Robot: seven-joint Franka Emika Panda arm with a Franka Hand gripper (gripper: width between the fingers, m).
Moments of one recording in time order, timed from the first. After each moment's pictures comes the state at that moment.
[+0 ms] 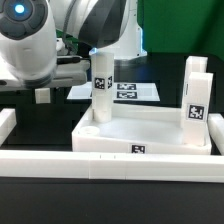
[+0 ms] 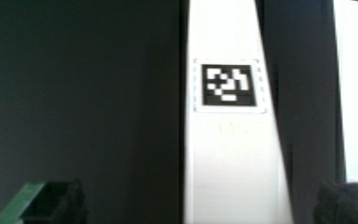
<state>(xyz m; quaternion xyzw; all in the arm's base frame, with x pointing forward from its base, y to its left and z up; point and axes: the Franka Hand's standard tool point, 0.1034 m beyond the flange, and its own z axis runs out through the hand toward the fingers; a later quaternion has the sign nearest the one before) 0.389 -0.190 0.019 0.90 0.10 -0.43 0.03</state>
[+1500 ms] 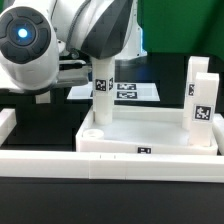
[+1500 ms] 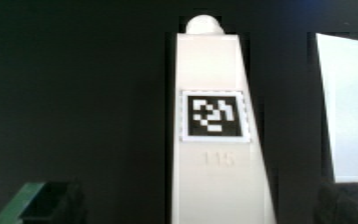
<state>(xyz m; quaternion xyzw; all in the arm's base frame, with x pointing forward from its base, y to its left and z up) 0.383 -0.191 0.023 0.87 0.09 -0.48 0.03</state>
